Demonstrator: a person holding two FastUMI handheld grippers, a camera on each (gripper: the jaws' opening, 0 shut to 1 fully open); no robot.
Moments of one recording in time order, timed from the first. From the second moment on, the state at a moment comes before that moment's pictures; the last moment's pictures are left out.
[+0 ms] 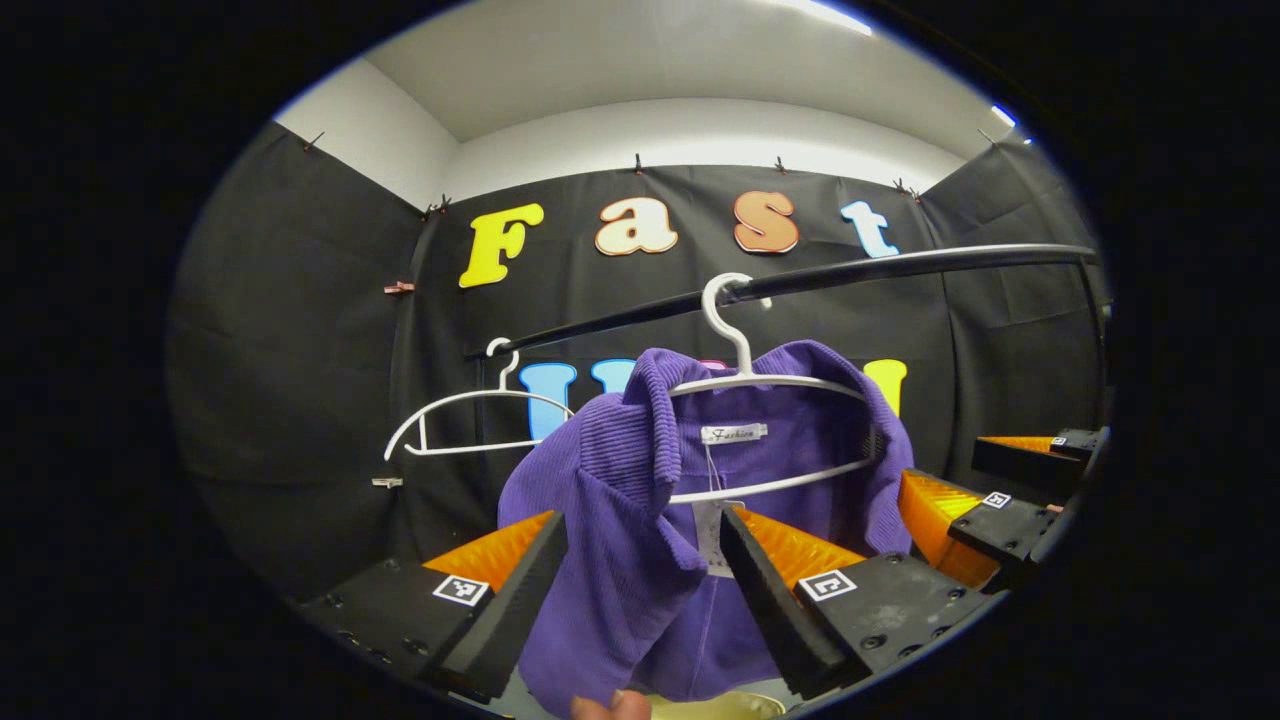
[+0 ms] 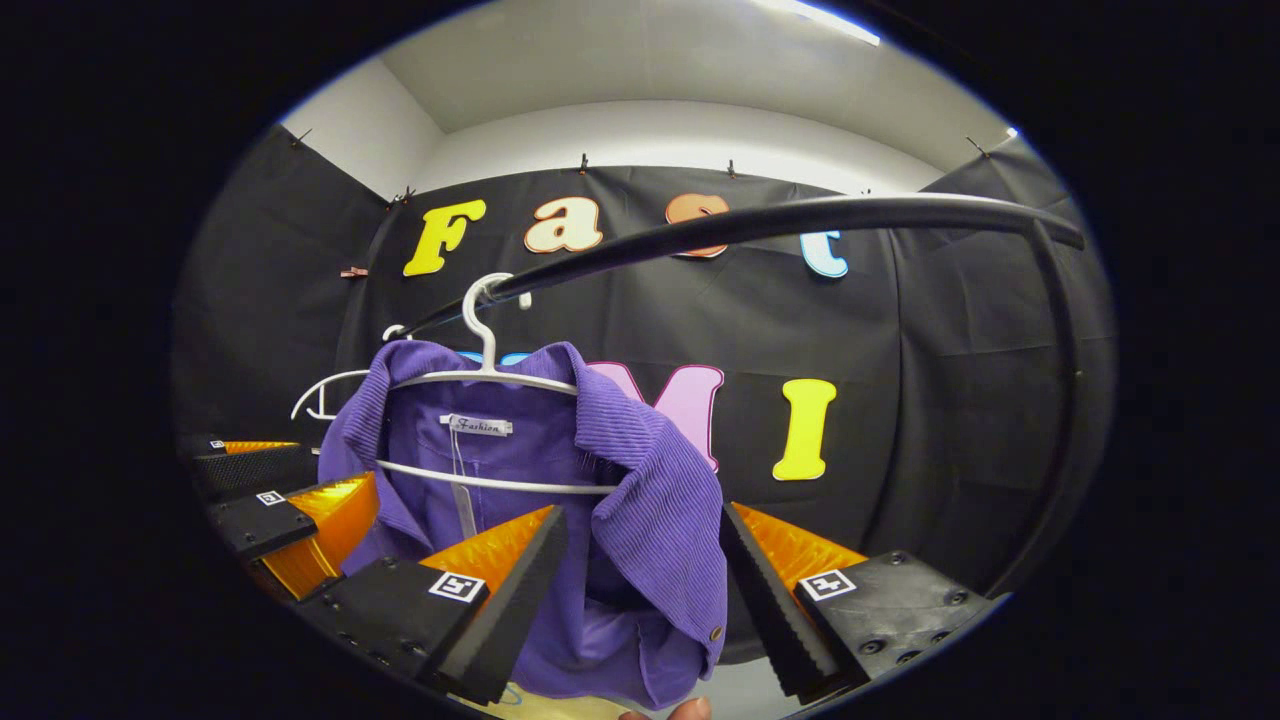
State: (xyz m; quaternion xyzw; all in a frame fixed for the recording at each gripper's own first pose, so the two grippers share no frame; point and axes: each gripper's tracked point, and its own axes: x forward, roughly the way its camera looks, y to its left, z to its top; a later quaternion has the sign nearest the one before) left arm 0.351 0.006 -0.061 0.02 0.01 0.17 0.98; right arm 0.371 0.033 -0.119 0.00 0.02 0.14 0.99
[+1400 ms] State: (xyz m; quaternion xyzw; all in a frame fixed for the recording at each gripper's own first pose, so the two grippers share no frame) left arm 0.400 0.072 -0.084 0.03 0.05 0.18 0.98; right arm 0.451 0.007 -0.130 0.12 -0.03 0.09 0.99
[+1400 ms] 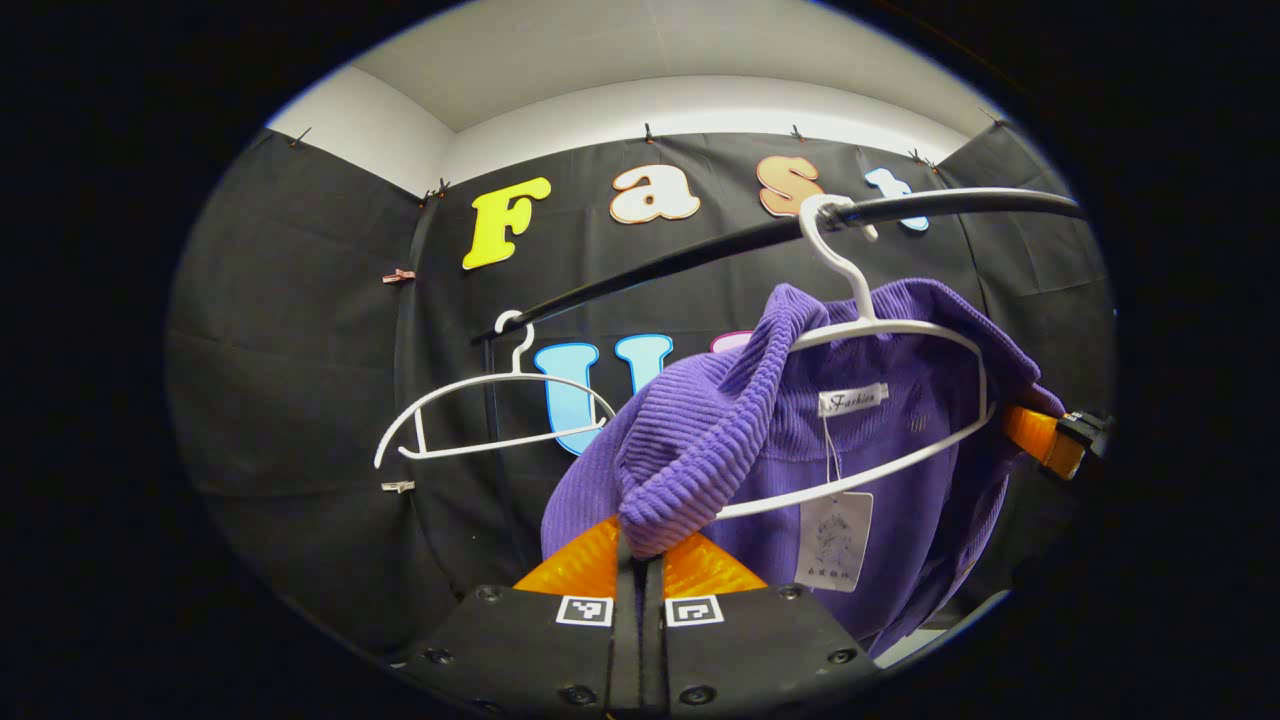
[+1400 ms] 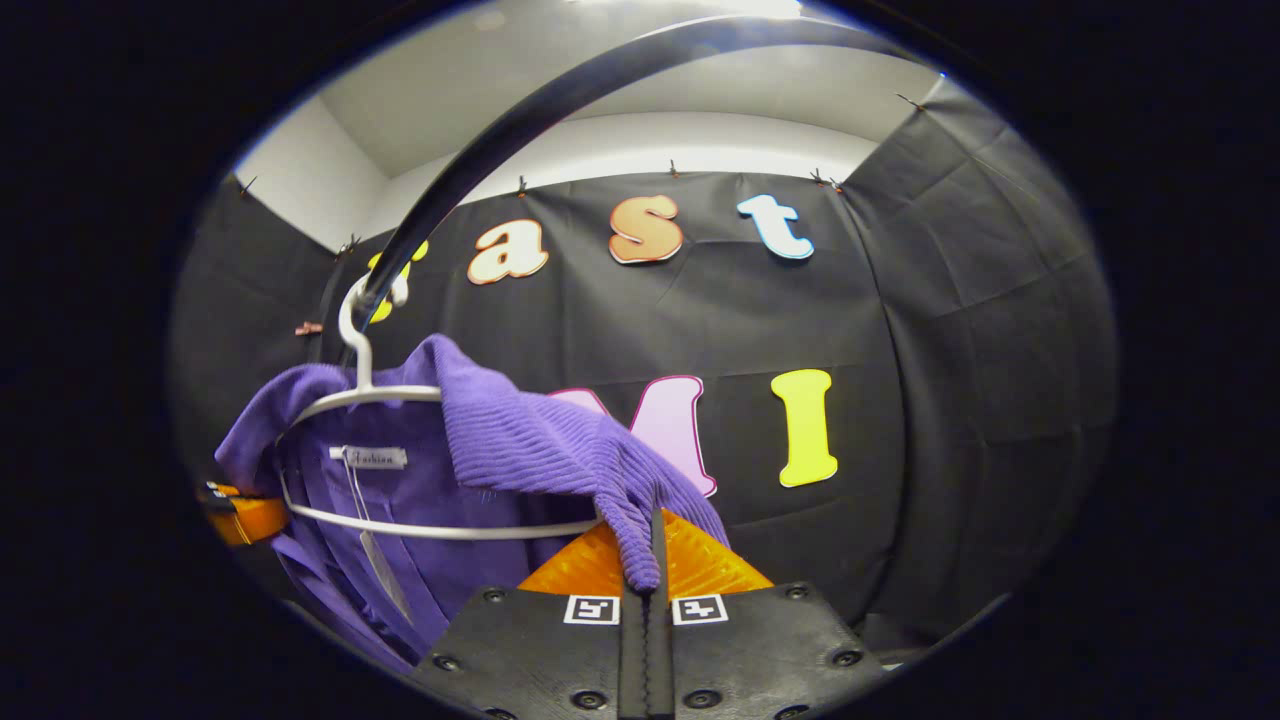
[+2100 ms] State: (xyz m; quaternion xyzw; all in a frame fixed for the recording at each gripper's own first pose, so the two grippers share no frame) left arm 0.397 0.080 -0.054 0.05 0.05 0.19 0.98; right arm 0.499 0.002 -0.121 0.20 -0.05 0.10 0.97
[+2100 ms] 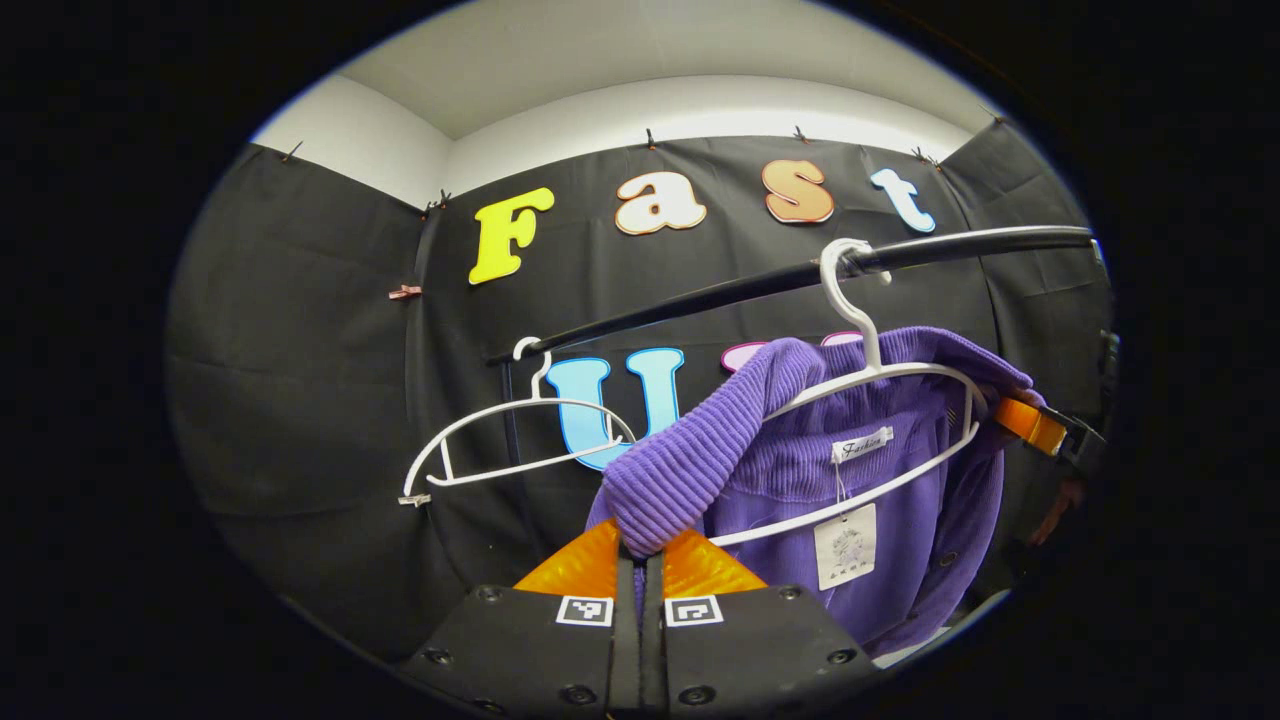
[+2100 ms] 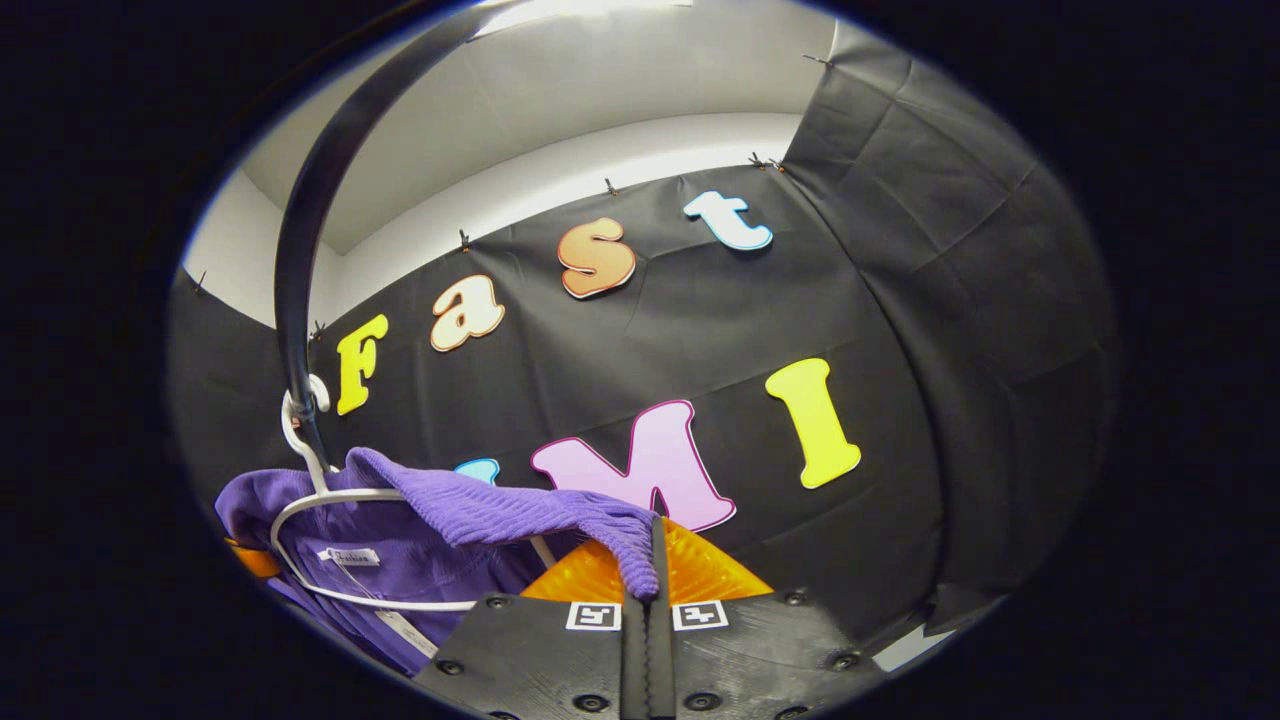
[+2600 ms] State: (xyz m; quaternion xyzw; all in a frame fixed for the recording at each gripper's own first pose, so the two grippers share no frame) left arm 0.401 0.089 -0.053 0.05 0.05 0.20 0.98; right arm 0.516 0.013 -0.133 0.24 -0.03 0.16 0.96
